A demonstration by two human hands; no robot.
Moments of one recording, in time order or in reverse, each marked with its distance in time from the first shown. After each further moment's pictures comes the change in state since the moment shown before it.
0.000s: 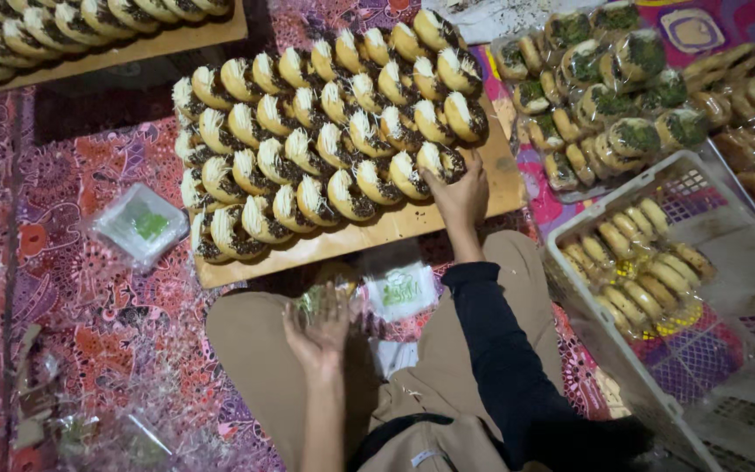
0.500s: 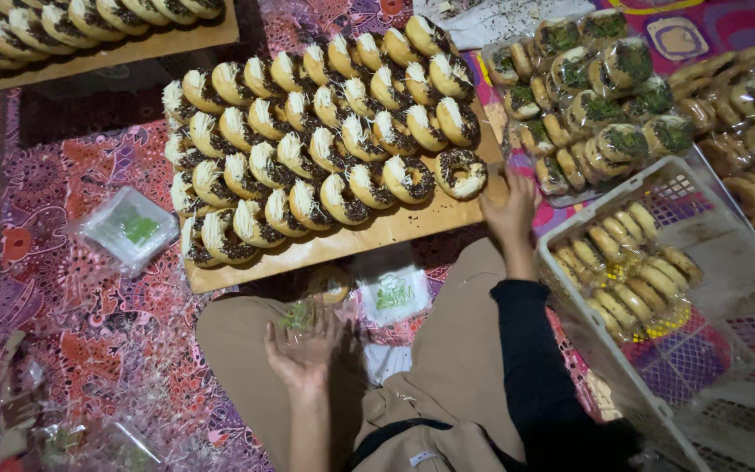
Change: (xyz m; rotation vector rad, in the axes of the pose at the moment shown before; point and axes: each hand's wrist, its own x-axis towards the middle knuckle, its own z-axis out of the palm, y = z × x) left_hand -0.016 0.020 -0.011 -0.025 -0.017 -0.095; right_hand 0.041 0.133 -0.026 0.012 0.062 -0.438
